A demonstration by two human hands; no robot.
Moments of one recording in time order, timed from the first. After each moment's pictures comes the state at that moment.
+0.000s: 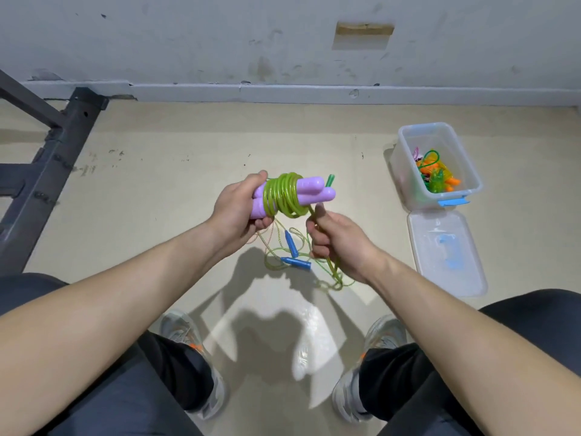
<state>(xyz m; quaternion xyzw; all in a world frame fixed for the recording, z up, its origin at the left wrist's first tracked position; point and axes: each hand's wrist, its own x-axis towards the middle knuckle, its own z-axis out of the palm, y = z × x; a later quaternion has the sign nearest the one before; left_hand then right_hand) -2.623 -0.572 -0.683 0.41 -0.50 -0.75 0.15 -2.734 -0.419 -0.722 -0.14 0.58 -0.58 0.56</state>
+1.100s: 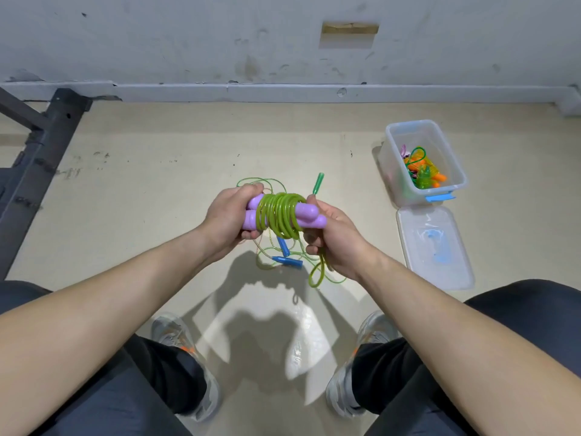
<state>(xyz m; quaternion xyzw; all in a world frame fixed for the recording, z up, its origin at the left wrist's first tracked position) -2.621 -0.566 -0.693 0.41 -0.55 -0.72 0.10 -2.730 -0.420 -0.705 -0.10 0.58 -0.62 0.52</state>
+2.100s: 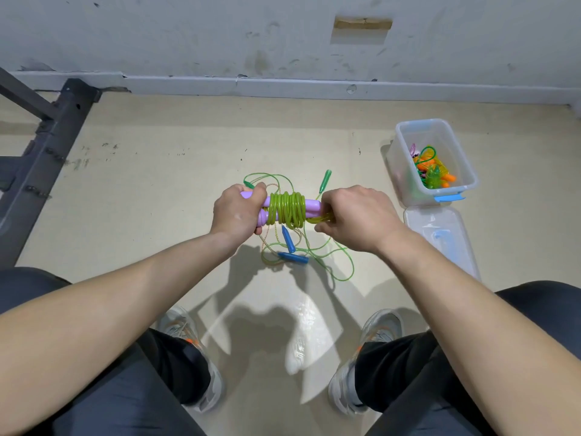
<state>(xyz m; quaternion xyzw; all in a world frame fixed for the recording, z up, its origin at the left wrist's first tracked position) -2.617 -0.567 -0.707 0.51 -0.67 -0.52 0.14 -2.755 -0.418 -0.663 -0.52 0.85 -0.01 0.11</state>
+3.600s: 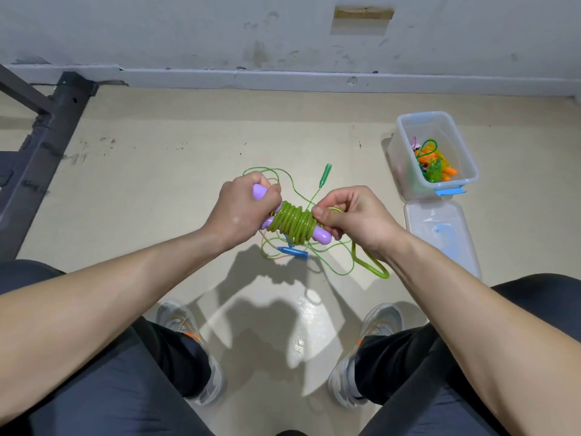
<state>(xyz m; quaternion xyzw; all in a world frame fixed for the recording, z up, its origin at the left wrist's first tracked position) -2.609 -0.555 -0.685 0.37 -0.77 -0.51 0.12 -2.751 -0.405 -0.693 -0.27 0.67 -0.54 0.44</state>
